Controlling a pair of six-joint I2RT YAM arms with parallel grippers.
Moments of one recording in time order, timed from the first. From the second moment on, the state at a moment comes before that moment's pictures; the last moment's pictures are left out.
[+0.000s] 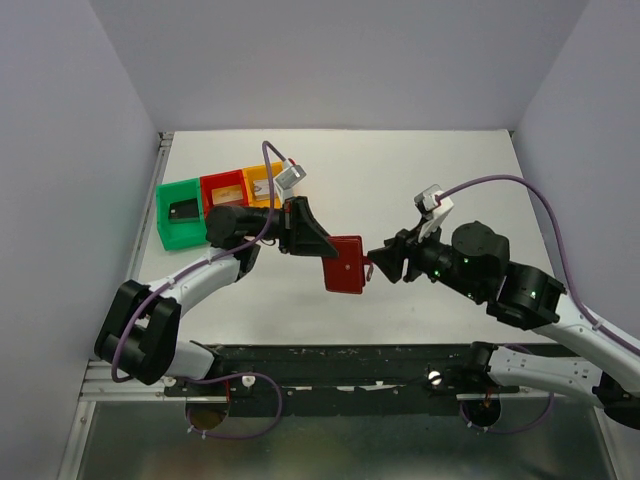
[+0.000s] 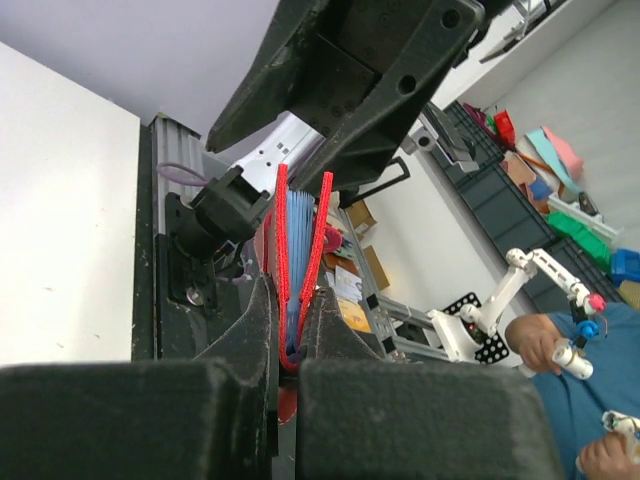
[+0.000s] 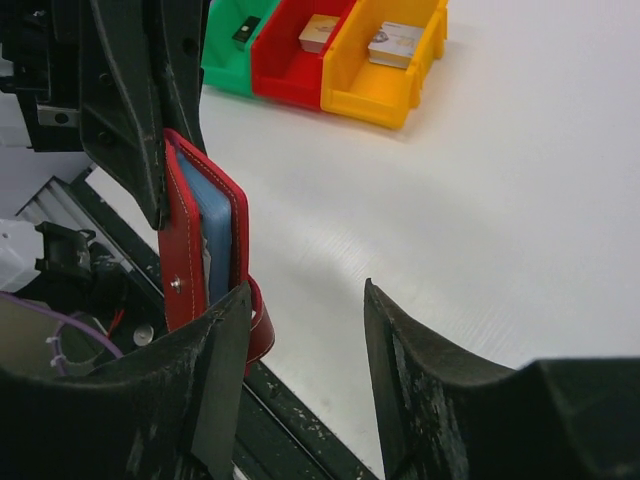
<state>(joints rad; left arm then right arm) -0.46 1.38 0.74 1.28 1.25 -1.41 1.03 0.86 1.08 -0.52 0.24 0.31</state>
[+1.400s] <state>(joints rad) -0.52 1.35 0.84 1.31 1.33 -1.45 0.99 0.89 1.07 -0.40 -0.07 0.39</state>
